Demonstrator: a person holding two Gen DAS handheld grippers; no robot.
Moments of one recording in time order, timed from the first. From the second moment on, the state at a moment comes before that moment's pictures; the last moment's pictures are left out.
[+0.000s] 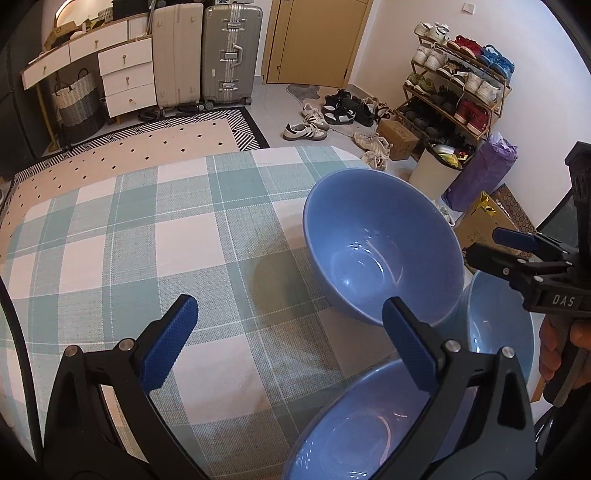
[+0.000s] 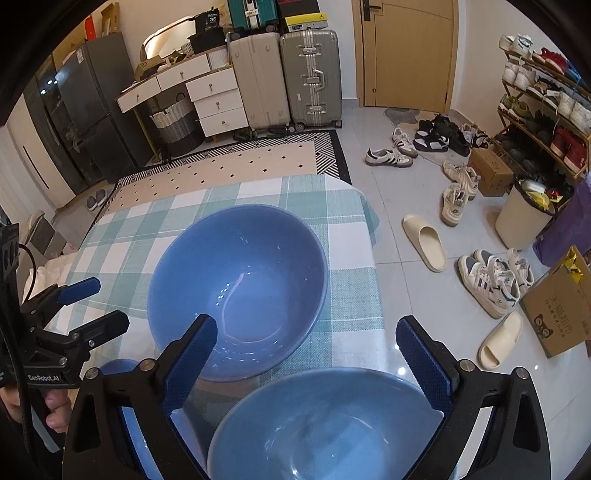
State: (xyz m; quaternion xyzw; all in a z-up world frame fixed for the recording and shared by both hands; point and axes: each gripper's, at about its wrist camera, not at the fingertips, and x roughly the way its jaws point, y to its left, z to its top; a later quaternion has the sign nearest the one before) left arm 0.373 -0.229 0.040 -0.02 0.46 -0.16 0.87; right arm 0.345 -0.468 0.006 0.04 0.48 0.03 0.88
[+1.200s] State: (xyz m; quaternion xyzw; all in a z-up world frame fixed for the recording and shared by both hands) left arm 0.385 -0.269 0.027 0.01 0.47 -0.20 0.86; right arm 0.360 -0.462 -0.023 0.02 0.49 0.05 0.87
